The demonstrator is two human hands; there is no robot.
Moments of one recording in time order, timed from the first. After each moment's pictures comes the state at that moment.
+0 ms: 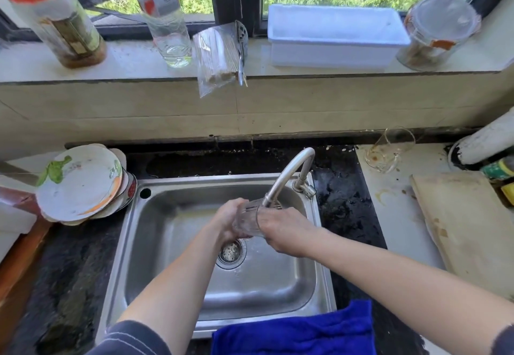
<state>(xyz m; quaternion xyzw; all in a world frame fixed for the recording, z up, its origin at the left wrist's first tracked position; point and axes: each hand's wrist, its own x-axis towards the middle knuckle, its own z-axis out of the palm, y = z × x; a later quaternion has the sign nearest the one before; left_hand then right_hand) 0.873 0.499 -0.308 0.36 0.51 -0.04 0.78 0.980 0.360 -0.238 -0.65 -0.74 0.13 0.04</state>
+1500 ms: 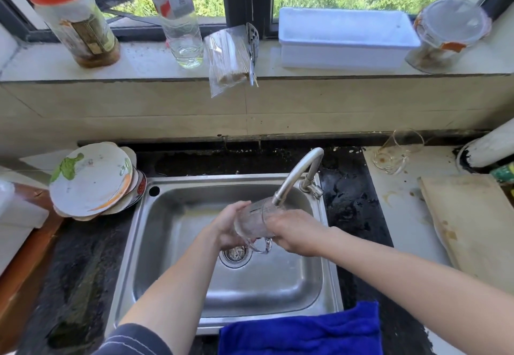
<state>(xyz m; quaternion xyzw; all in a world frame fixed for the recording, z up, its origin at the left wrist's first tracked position) 0.849 0.491 -0.297 0.30 0.47 -0.07 0.83 0.977 0.359 -0.233 -0.66 -0.71 0.24 0.00</state>
